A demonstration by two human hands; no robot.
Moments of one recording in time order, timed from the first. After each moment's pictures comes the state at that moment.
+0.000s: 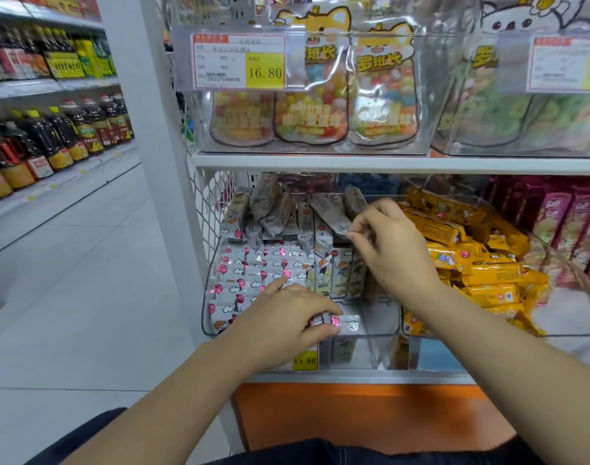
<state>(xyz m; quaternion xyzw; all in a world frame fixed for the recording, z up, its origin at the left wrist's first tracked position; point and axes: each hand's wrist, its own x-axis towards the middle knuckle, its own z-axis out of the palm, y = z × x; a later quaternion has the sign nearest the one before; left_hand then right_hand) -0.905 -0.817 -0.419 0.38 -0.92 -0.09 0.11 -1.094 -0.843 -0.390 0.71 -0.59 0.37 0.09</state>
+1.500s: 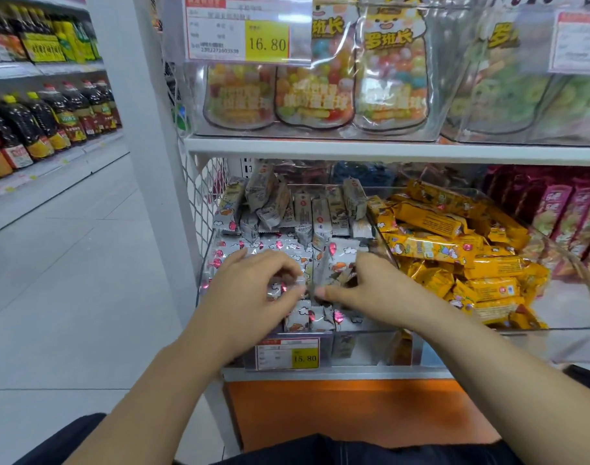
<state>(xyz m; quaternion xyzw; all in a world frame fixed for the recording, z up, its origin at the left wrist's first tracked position) -0.876 -0.825 -0.418 0.41 -0.84 -0.09 0.35 -1.067 -0.809 -0.388 0.72 -0.64 0.17 -0.21</state>
